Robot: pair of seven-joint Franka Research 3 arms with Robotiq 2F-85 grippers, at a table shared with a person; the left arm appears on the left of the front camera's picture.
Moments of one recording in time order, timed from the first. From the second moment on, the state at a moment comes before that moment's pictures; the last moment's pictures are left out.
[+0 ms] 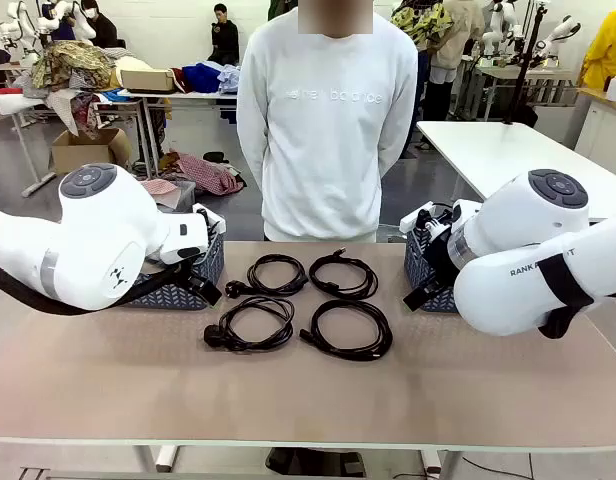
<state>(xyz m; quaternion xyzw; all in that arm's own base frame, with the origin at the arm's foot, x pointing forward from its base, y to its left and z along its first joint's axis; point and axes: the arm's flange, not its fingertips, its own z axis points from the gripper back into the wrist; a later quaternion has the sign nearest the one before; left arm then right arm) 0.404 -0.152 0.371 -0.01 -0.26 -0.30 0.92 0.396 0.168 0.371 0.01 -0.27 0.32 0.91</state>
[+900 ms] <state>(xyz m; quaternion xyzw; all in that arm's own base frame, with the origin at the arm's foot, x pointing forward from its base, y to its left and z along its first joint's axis) 0.403 -0.153 0.371 -0.01 -0.26 -0.30 0.92 0.396 0.168 0.371 0.01 -0.27 0.32 0.91</state>
